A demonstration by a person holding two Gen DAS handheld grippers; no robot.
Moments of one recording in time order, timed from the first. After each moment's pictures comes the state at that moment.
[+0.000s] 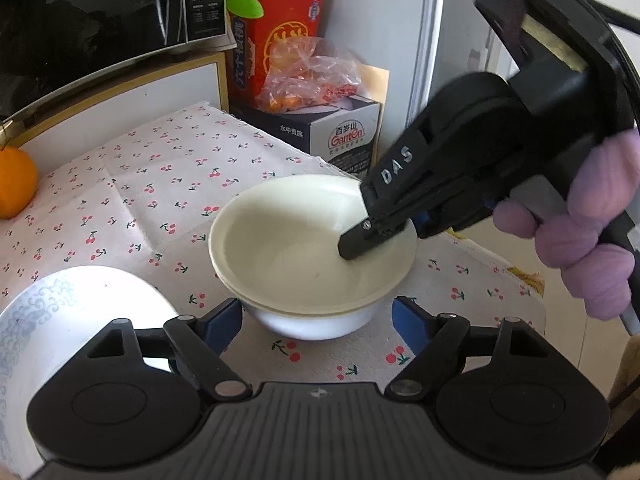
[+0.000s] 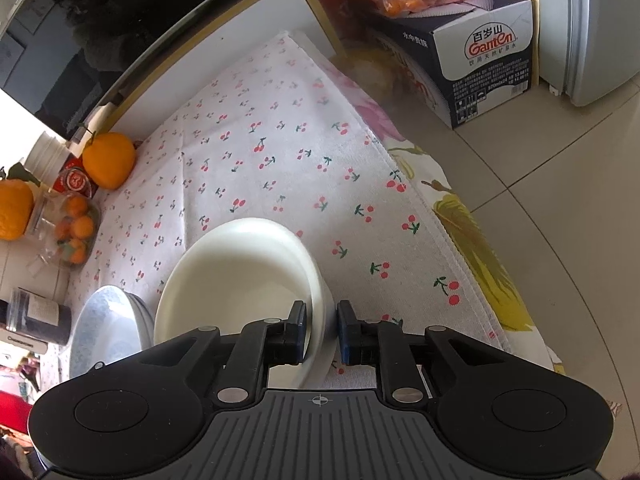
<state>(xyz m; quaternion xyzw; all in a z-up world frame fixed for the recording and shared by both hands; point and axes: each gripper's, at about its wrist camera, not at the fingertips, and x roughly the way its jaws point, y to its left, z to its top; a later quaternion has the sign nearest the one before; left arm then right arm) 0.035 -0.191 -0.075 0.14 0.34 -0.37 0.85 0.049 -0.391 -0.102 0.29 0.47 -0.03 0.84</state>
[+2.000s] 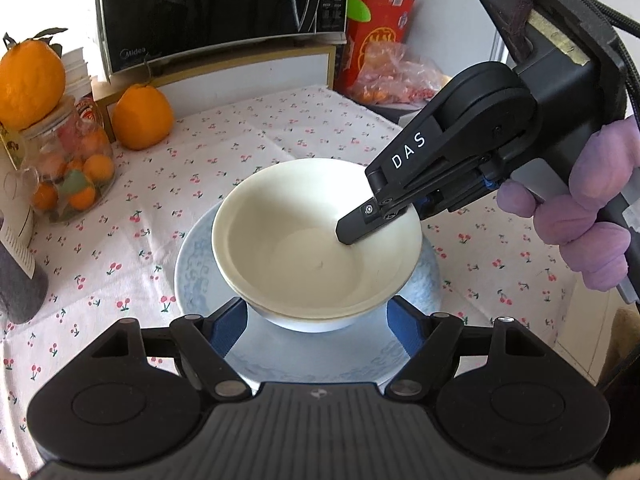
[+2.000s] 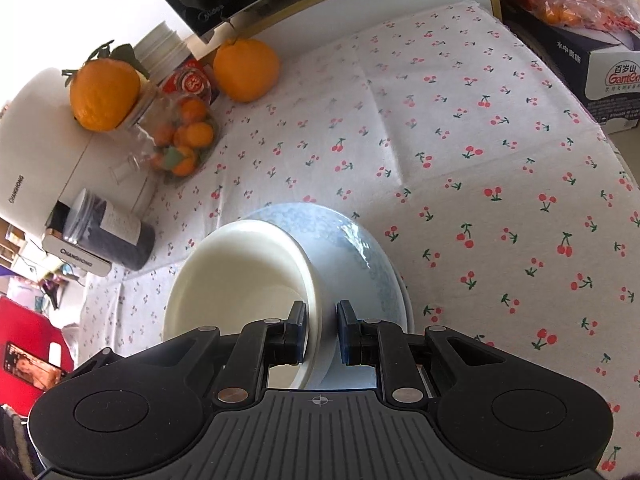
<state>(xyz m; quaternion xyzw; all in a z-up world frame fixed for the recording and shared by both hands) 0.022 -0.059 -0.050 0.11 0.36 -0.30 0.88 0.076 -0.231 -0.068 0.21 0.49 0.09 0.84</state>
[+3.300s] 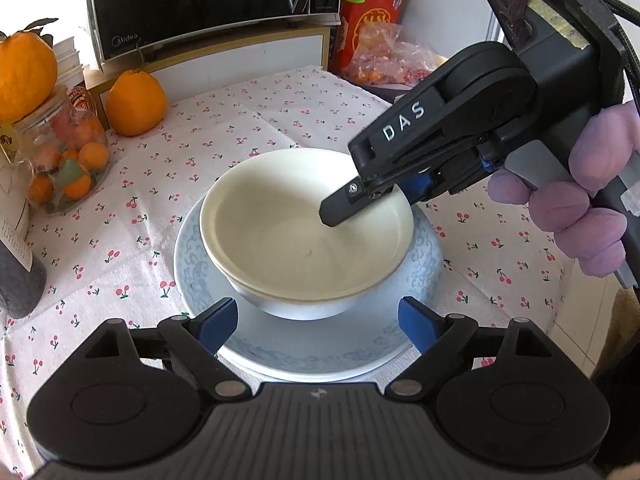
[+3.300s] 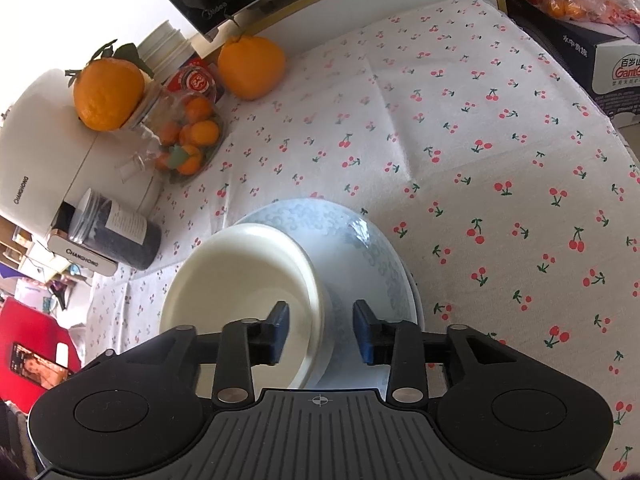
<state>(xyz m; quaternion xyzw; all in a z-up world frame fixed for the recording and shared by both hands) 0.023 -0.057 -0.051 0.12 0.38 -0.31 0.86 0.077 -0.232 -0.069 0.23 0.48 0.10 0.84</state>
